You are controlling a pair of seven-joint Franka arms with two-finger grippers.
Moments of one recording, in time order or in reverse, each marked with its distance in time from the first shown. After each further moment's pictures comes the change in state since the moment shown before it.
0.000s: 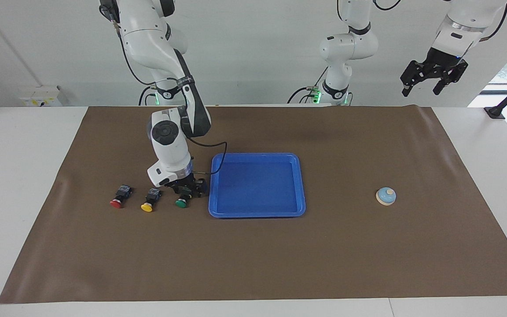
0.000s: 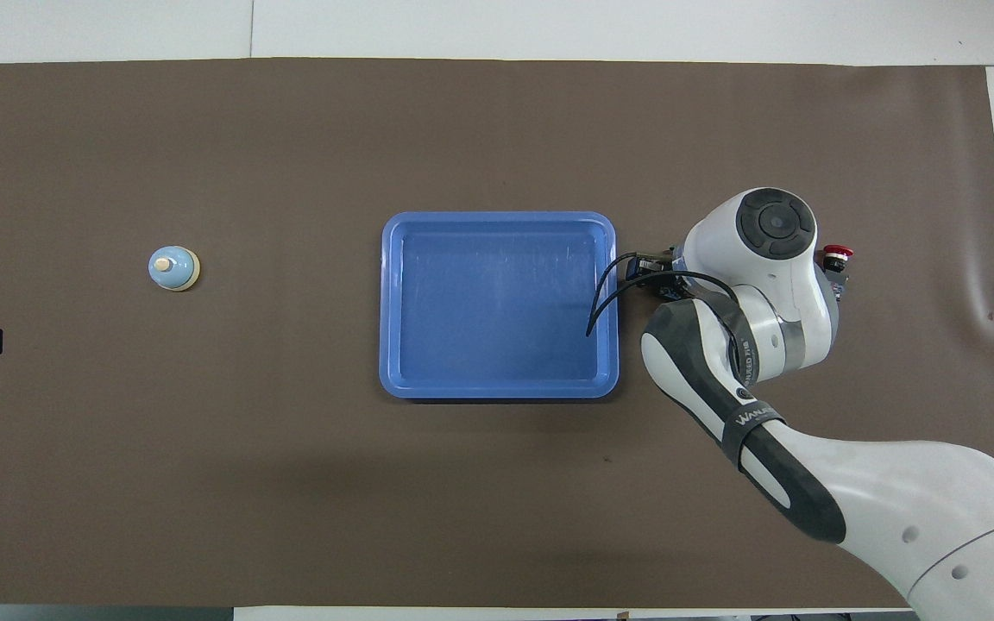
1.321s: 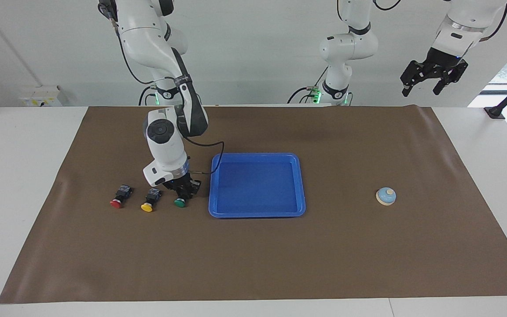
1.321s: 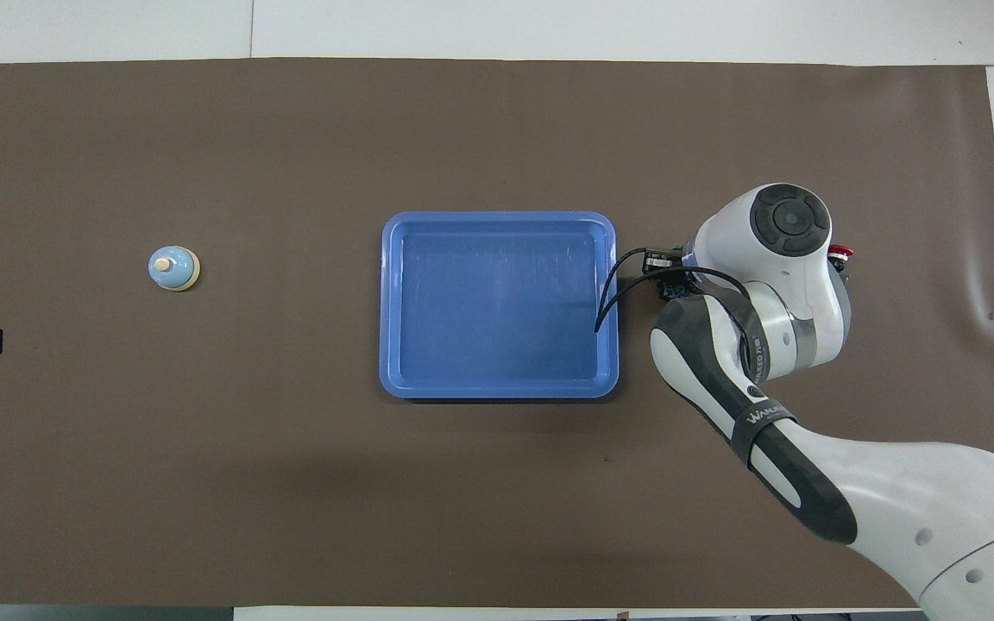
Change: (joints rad) left arm 0.000 0.000 0.000 0.000 0.000 0.000 0.000; right arm -0.010 -0.011 -0.007 0.002 -0.001 0.000 -0.013
